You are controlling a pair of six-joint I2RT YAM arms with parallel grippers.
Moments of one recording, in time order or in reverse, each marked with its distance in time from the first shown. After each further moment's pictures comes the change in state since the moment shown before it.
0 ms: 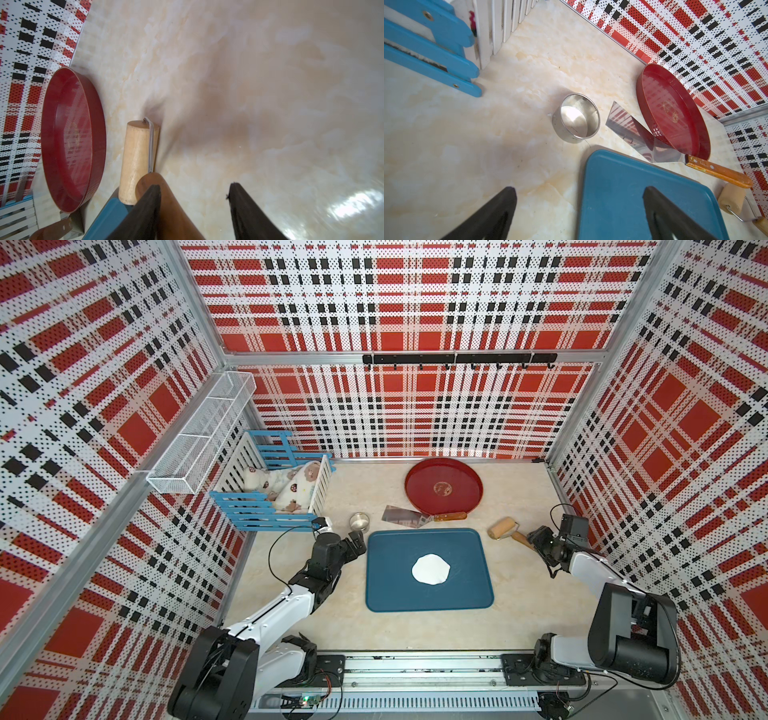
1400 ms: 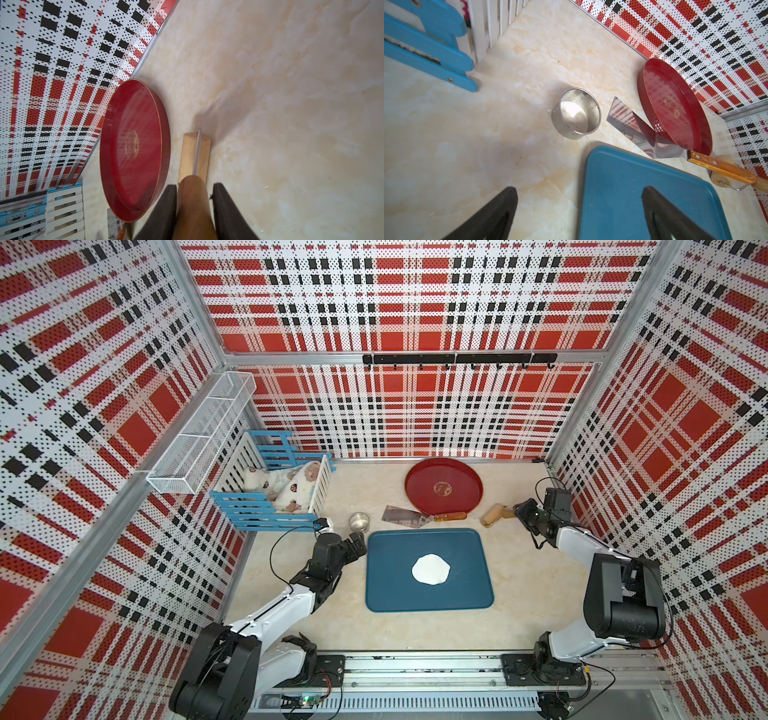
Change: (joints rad) left arm 0.000 0.010 -0.010 0.011 0.017 0.003; right arm 0.142 0.216 0.209 0.183 -0.055 0.094
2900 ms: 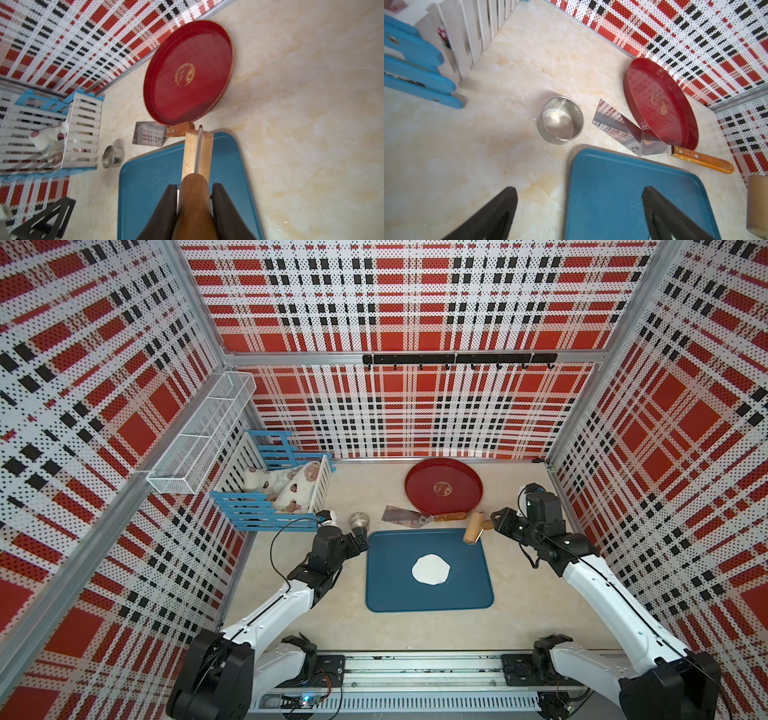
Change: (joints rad) left arm -0.010 -0.040 0.090 -0.111 0.022 0.043; right arm 0.327 -0.475 0.047 -0.483 0.145 -0.131
